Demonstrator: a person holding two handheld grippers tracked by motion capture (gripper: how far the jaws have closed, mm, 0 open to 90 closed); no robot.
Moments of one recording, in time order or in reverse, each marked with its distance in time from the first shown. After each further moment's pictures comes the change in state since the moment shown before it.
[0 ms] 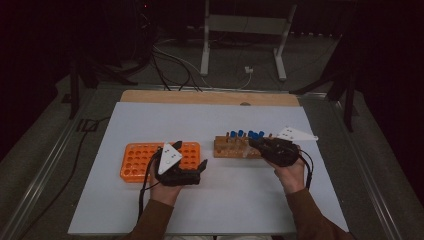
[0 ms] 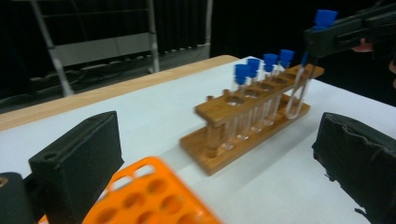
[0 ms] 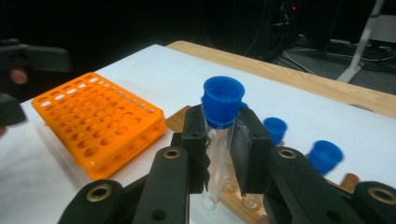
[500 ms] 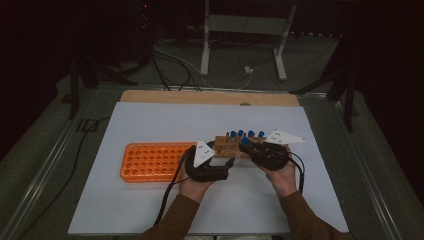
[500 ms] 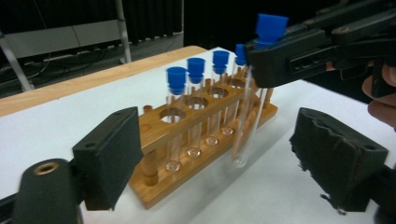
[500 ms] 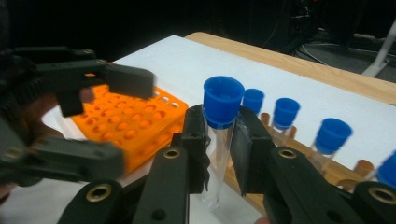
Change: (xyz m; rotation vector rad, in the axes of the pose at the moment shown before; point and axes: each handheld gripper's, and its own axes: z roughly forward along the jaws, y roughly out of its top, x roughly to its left) left arm -0.042 0.010 0.057 0.062 -0.078 0.020; right arm 0.021 -0.003 0.015 0.031 0.053 -0.020
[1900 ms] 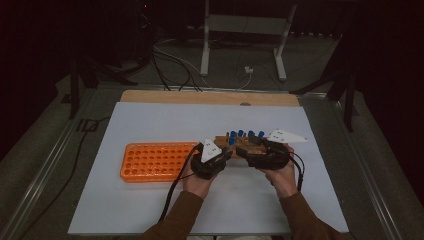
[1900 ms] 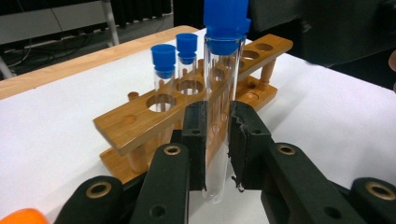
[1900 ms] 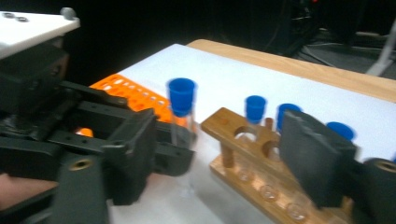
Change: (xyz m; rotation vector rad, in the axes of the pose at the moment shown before) left arm 0.008 -0.004 0.015 0.061 -0.036 0.004; right arm -0.001 0.003 -0.004 -0.027 -0.008 0.049
